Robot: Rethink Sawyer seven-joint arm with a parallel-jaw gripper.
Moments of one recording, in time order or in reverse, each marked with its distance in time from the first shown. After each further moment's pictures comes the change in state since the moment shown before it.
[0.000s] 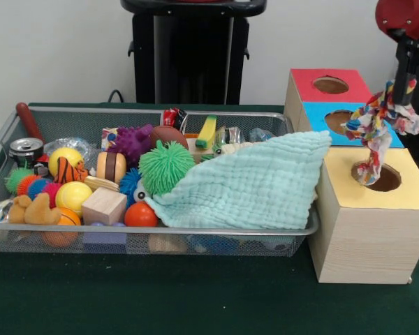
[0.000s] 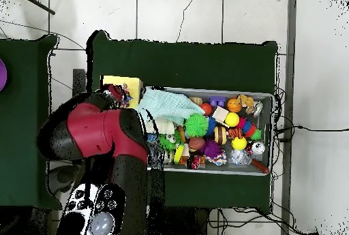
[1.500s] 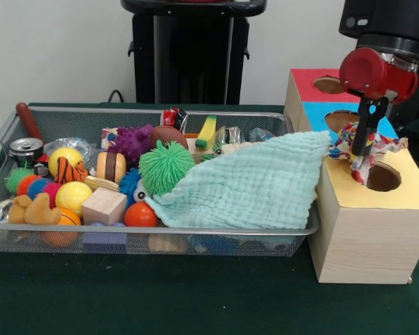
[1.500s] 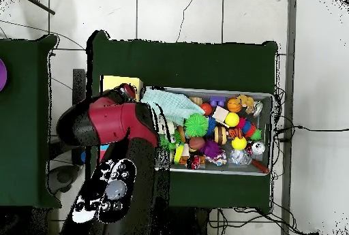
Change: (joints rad) arm -0.017 0.154 -0.044 -0.050 0.056 -0.046 0.001
